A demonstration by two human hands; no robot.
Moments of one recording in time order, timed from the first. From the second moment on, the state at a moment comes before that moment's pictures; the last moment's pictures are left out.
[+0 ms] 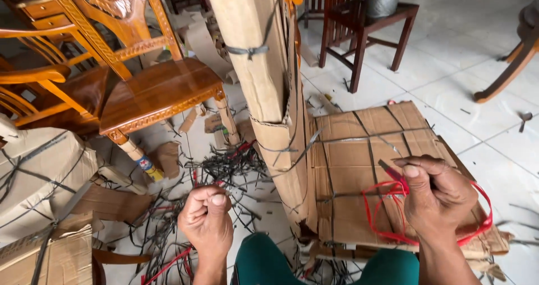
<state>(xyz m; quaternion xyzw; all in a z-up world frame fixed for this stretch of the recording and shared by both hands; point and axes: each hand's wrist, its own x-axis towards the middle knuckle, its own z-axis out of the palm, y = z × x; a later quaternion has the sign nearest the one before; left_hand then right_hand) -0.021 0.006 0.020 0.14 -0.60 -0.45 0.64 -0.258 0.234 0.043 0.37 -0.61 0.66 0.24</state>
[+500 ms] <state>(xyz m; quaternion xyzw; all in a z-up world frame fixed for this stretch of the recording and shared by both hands) -0.030 -0.009 0.029 0.08 -0.47 -0.54 0.69 -0.258 0.207 0.048 0.38 -0.58 0.68 0.26</state>
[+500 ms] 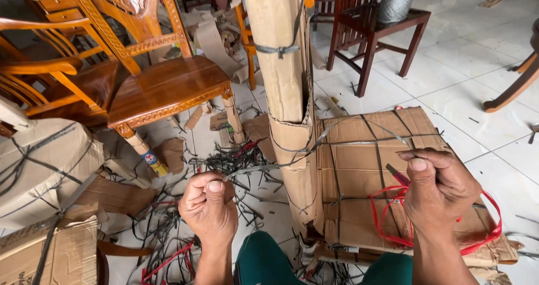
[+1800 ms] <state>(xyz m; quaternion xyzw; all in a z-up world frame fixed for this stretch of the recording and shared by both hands) -0.005 -0.028 0.134 0.43 -0.76 -0.43 0.23 -0.284 0.197 0.270 0.26 -0.77 0.54 -0.21</state>
